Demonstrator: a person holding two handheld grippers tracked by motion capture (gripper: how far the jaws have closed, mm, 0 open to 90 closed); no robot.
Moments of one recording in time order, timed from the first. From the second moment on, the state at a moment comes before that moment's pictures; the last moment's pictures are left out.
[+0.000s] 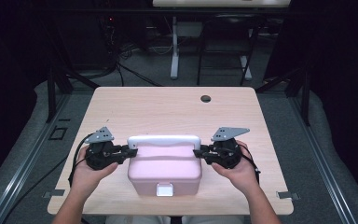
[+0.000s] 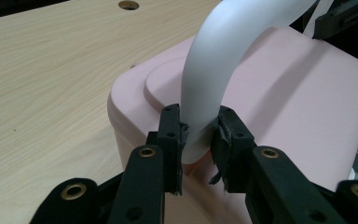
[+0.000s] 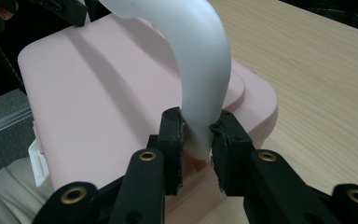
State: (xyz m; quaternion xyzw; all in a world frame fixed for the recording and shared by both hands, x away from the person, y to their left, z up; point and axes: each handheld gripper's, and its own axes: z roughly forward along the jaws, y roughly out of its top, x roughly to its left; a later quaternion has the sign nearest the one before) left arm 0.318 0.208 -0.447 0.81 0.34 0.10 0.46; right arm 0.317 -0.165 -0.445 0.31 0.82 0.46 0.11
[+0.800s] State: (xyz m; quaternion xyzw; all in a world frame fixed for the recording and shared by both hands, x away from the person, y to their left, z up) left arm 0.318 0.212 -0.442 0.81 0.34 0.09 0.47; right arm 0.313 -0.164 -0.441 0.32 0.82 0.47 0.09
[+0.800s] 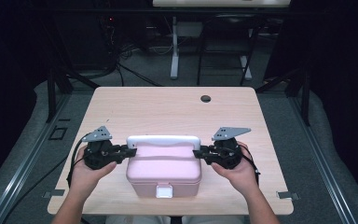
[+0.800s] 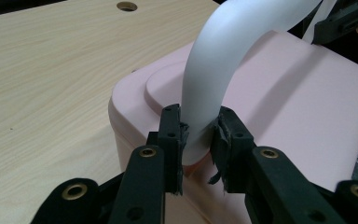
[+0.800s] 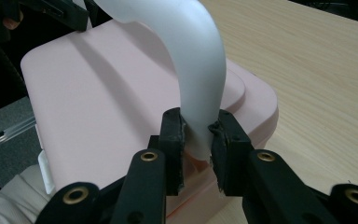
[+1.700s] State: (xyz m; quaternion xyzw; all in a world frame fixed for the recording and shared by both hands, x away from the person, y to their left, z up) left arm 0.308 0.235 -0.425 0.79 0.35 0.11 0.50; right arm 0.316 -0.169 -0.433 0.34 0.79 0.51 0.08
